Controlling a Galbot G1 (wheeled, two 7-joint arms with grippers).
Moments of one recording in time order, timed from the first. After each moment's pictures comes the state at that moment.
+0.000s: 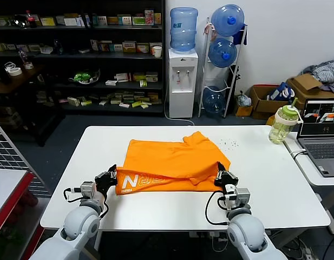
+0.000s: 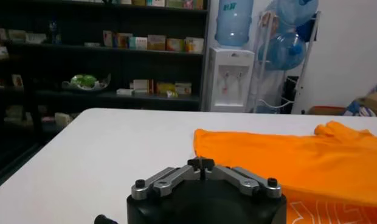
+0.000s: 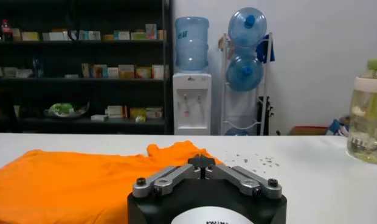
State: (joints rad) left arm 1.09 -1.00 -0.18 -1.71 -0.67 0.19 -0.30; right arm -1.14 1.18 0.23 1.74 0.41 -0.19 0.29
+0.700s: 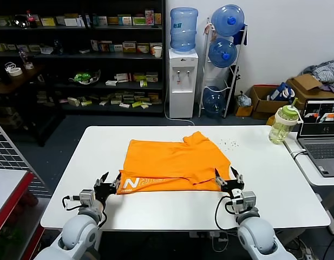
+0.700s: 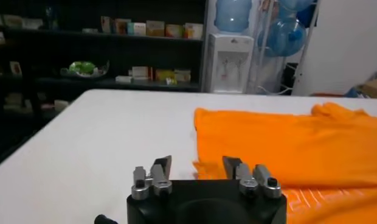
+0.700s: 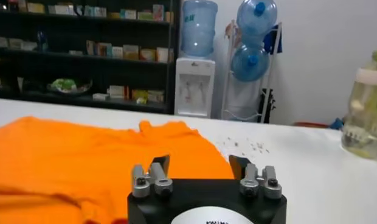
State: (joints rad) left arm 1.15 -0.99 -0.19 -1.72 -0.66 0.19 -0.29; right arm -1.23 1.10 0.30 1.72 0.41 -0.18 0.20
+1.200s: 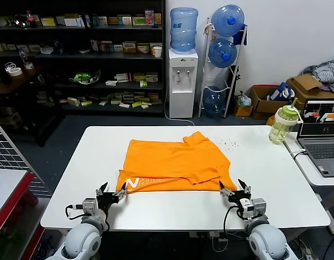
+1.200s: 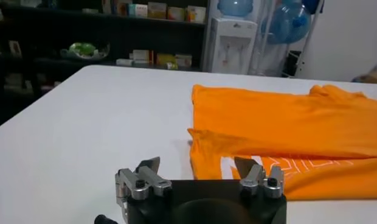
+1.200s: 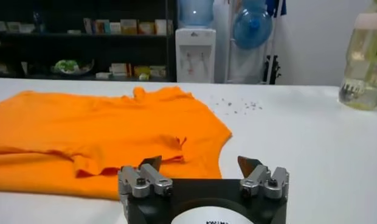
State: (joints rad) left arm 1.20 -1.03 -0.20 -1.71 -0.65 0.20 -0.29; right arm -1.26 1.08 0.34 1.68 0.51 -0.22 0.11
